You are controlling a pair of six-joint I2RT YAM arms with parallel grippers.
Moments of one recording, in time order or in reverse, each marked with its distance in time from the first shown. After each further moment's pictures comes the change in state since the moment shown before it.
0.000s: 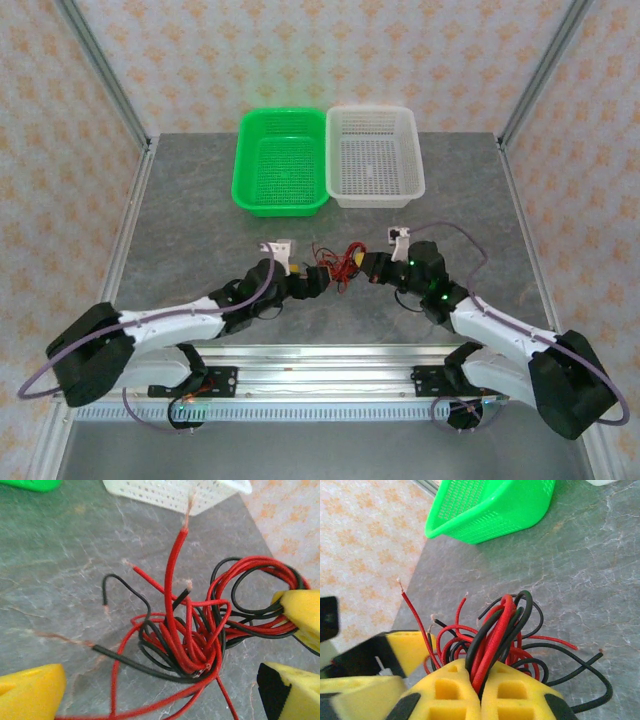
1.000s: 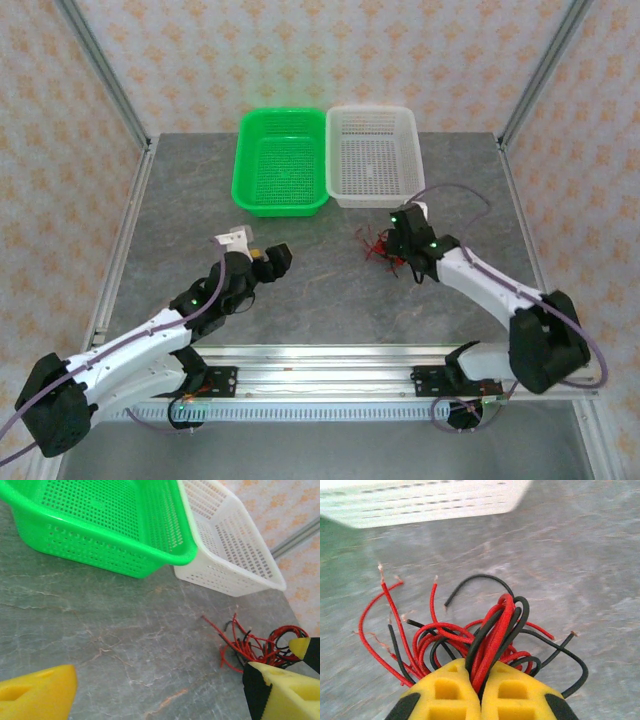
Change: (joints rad) left arm 0.150 -0.366 -0.021 -0.274 -0.165 -0.006; right arm -0.080 0.227 0.435 -0.708 0.552 -0.300
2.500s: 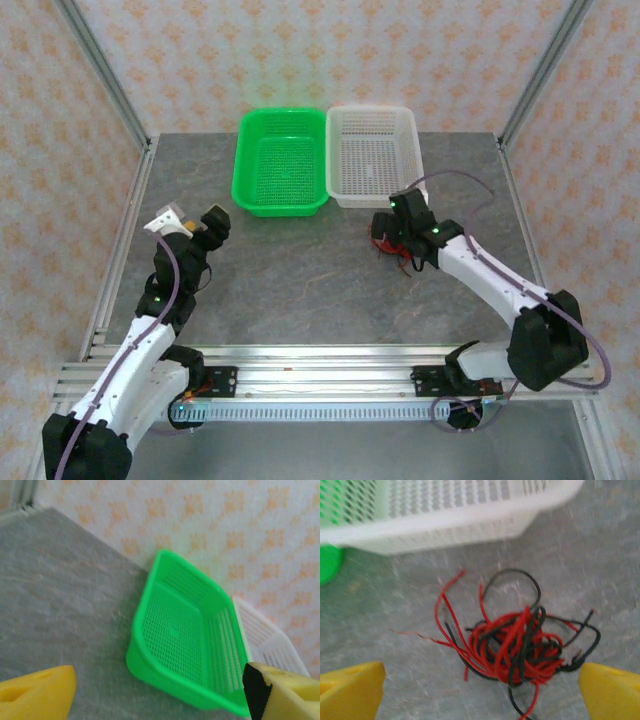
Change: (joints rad) left arm 0.527 -0.150 0.026 0.016 0.093 0.079; right arm 0.000 0.076 0.175 -0.161 0.043 0.057
